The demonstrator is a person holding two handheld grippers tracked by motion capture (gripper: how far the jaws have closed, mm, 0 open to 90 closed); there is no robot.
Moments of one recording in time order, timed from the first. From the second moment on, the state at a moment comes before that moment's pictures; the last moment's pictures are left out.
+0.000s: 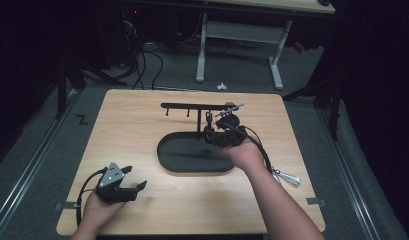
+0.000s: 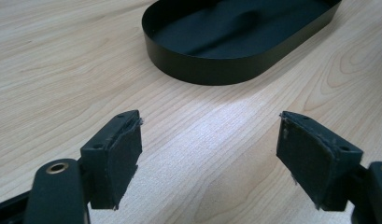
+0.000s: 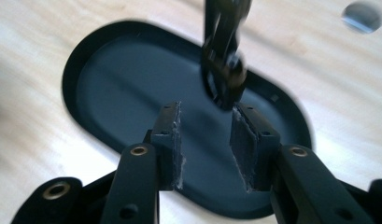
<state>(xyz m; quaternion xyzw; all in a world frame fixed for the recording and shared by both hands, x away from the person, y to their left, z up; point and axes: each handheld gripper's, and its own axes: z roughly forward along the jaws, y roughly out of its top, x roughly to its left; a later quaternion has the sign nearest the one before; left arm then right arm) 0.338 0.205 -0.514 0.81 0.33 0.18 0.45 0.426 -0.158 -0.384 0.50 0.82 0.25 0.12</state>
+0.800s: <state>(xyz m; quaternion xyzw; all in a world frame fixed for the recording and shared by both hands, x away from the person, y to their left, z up) 0.339 0.203 -0.513 0.81 0.33 0.18 0.45 0.332 -0.207 -0.481 0.48 0.80 0.32 0.16</state>
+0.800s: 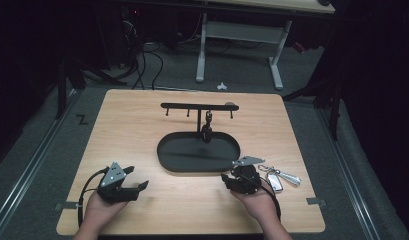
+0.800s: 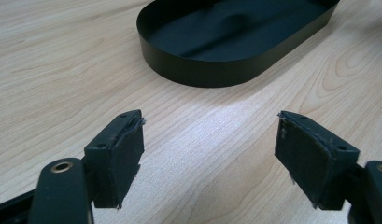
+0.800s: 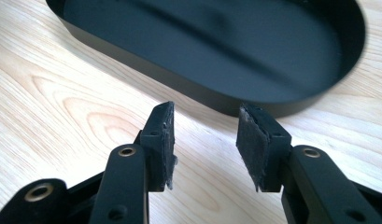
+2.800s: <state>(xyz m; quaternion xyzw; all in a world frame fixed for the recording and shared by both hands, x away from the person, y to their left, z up) 0.347 0.201 -0.517 0.81 0.34 0.17 0.44 0.379 -0.347 -0.500 0.56 0.78 0.22 0.16</state>
